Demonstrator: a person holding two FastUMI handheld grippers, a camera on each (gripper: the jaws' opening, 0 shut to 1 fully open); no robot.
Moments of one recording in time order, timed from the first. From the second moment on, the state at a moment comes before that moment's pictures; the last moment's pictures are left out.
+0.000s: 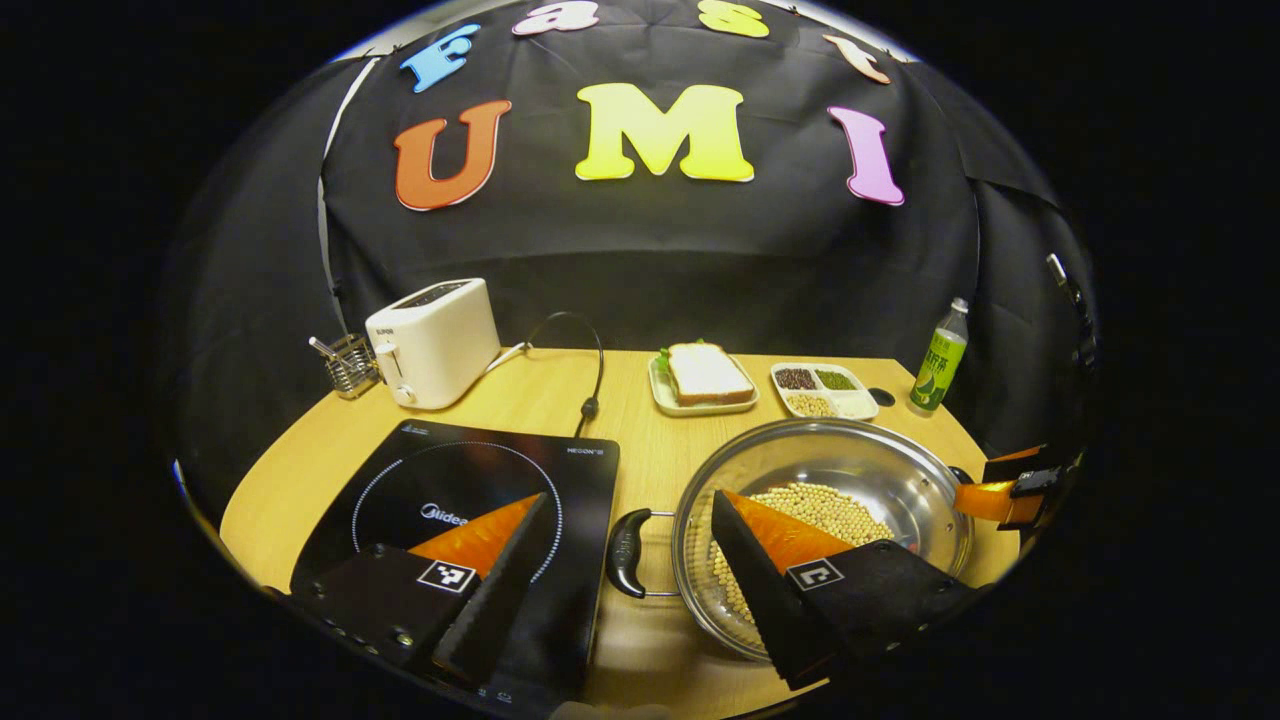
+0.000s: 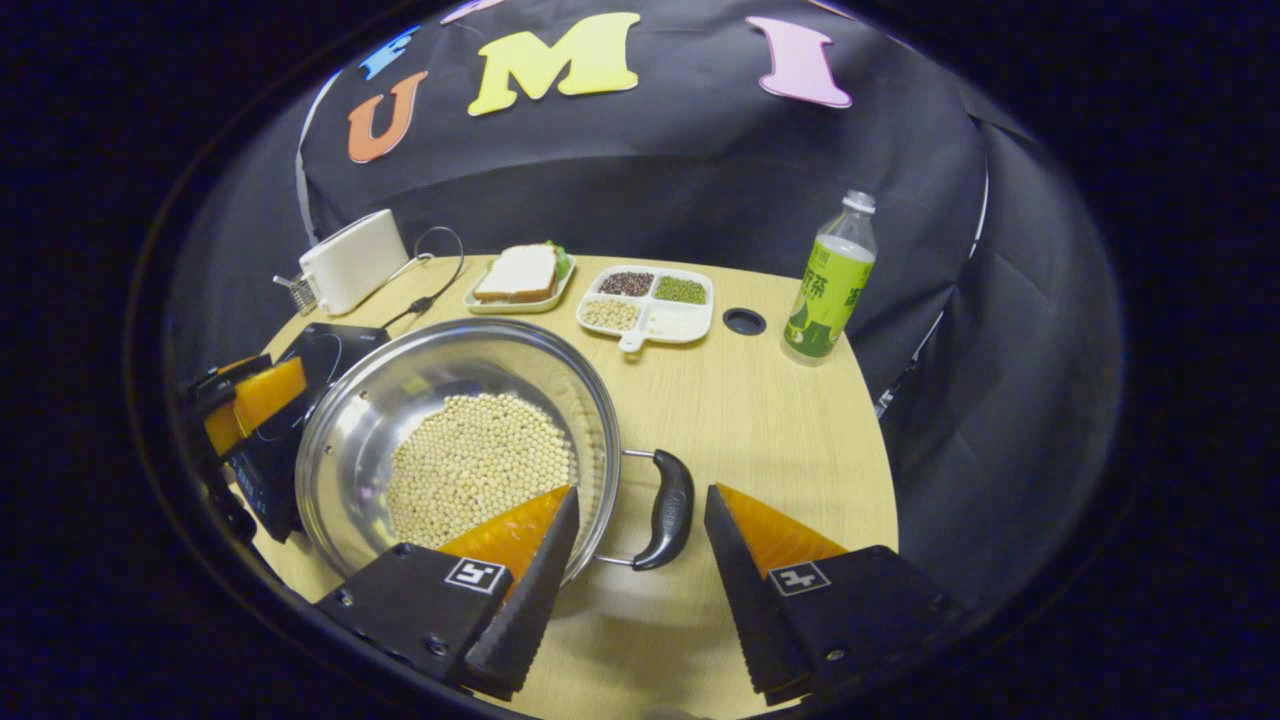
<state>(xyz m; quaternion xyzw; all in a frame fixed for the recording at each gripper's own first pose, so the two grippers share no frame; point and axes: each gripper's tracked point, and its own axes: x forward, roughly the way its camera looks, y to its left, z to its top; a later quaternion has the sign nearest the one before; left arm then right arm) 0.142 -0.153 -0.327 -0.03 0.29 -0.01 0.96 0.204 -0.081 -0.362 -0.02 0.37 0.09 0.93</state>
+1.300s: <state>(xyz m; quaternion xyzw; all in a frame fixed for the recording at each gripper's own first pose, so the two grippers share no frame) 0.146 -0.161 -0.378 0.00 0.37 0.02 0.93 0.219 -0.078 -0.391 -0.01 0.42 0.05 0.91</state>
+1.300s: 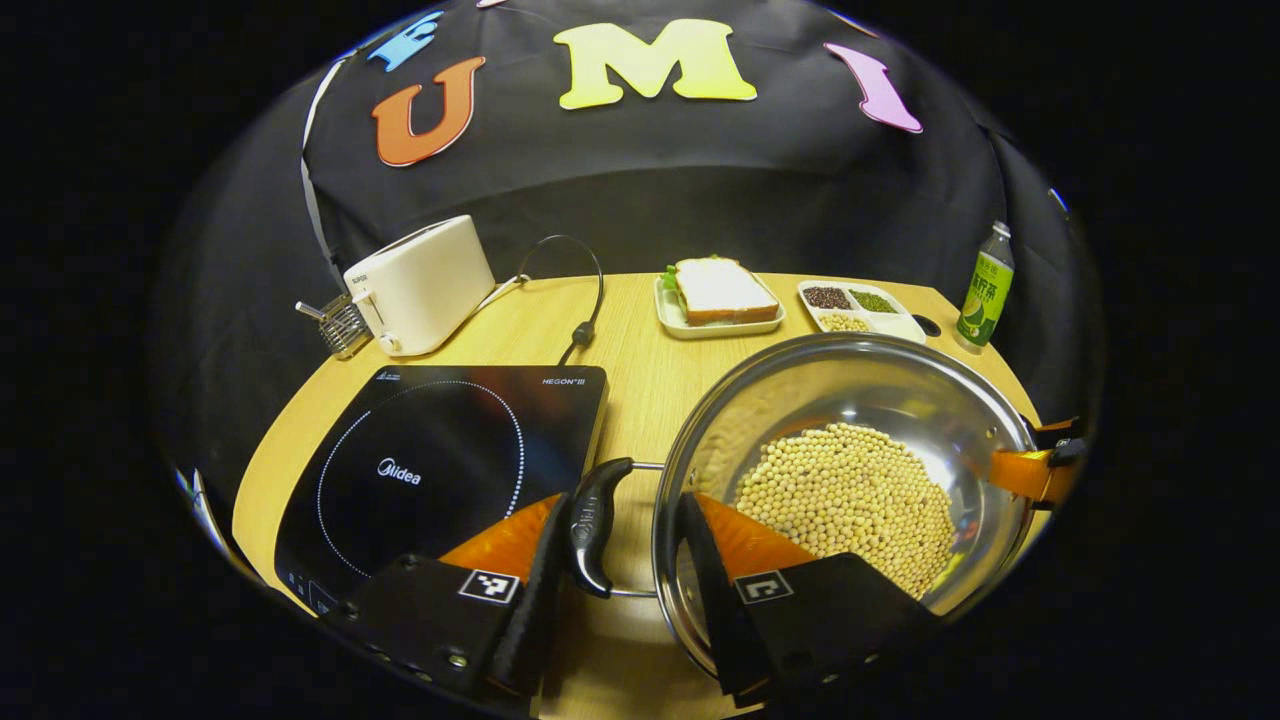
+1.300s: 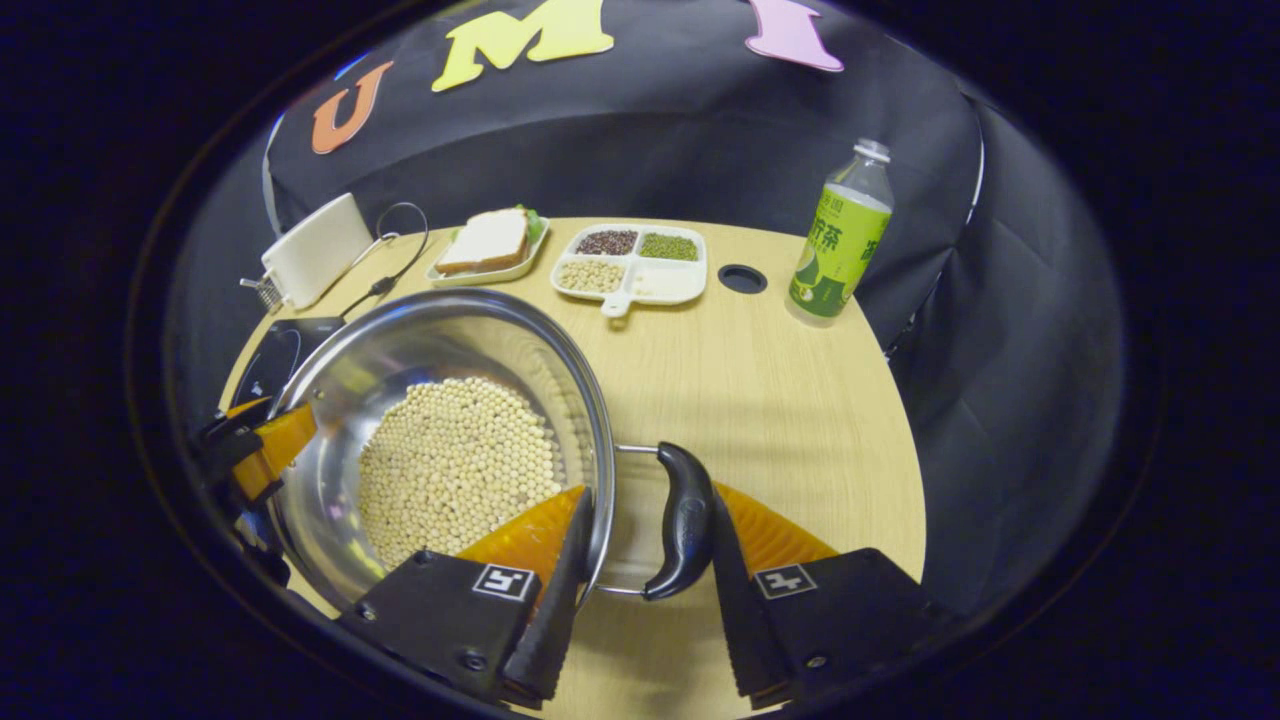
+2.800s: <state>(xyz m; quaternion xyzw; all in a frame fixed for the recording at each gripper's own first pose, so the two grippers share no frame) 0.141 -0.023 -0.298 0.01 0.32 0.00 0.95 0.176 0.052 -0.306 0.03 0.38 0.05 0.92</state>
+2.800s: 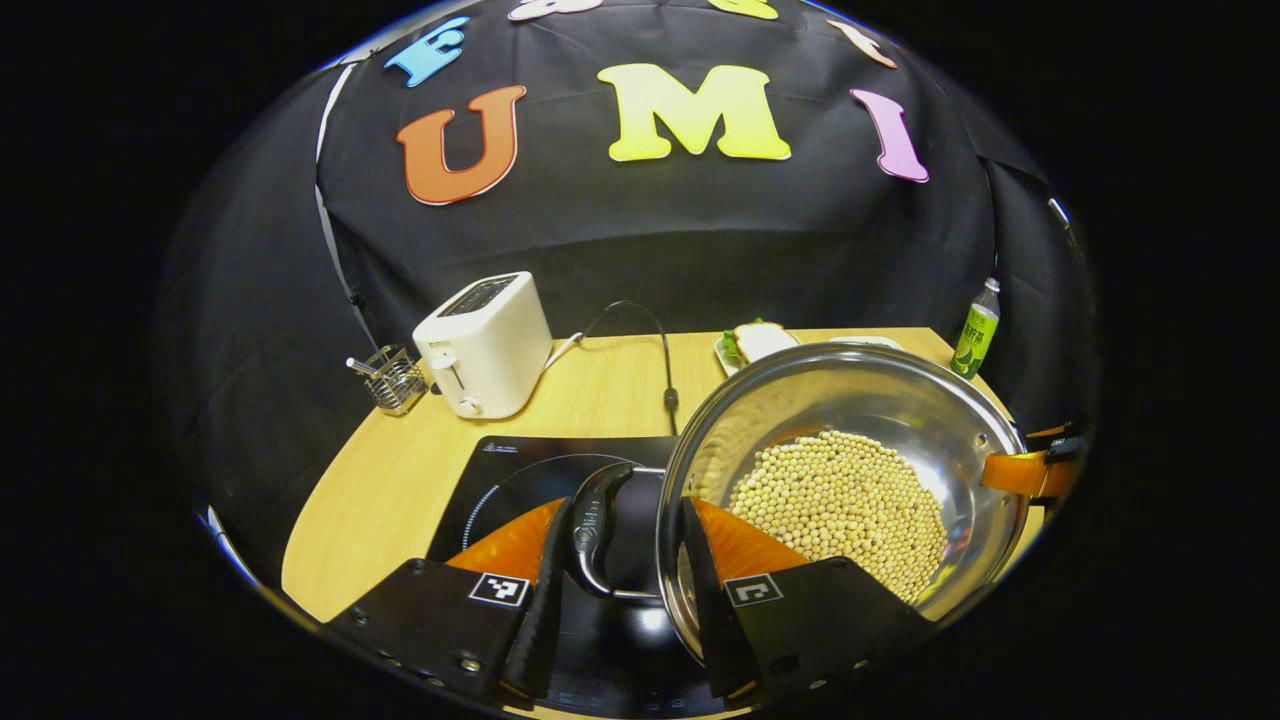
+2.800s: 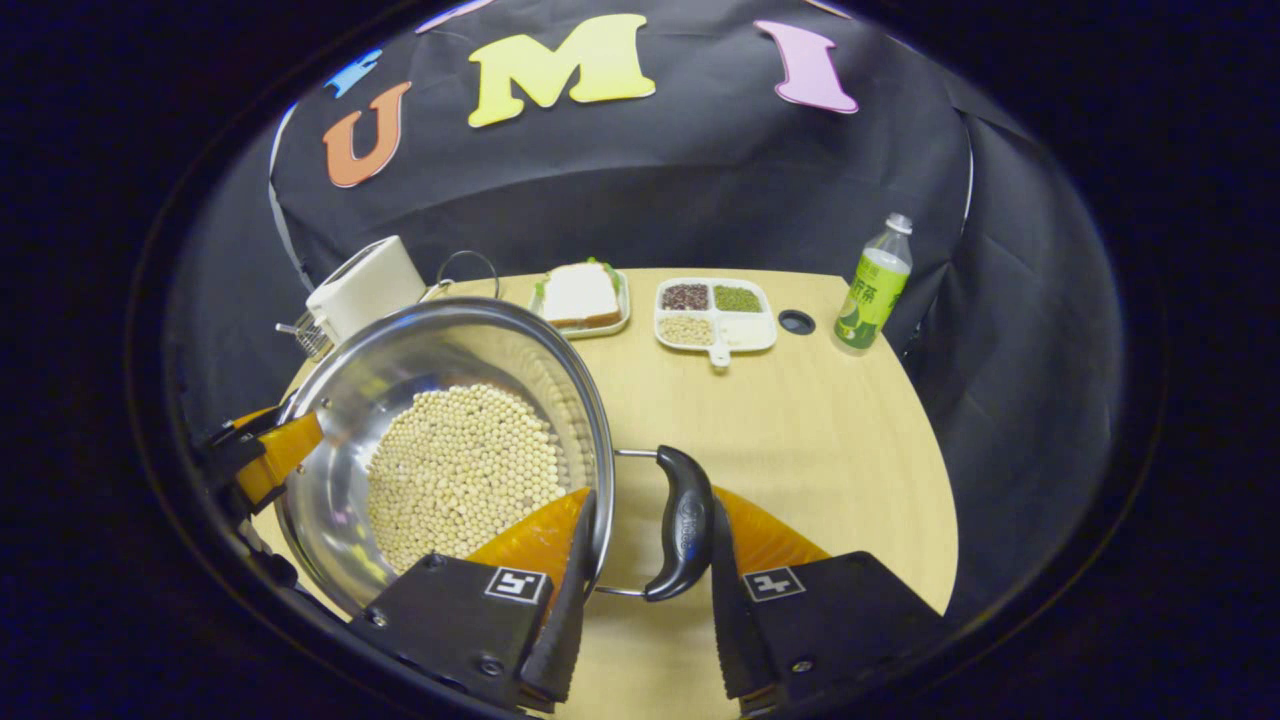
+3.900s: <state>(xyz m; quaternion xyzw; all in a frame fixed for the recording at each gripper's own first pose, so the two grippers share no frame) 0.164 0.131 -0.323 0.03 0.33 0.01 0.94 0.182 0.219 -0.319 0.05 0.40 0.05 0.91</state>
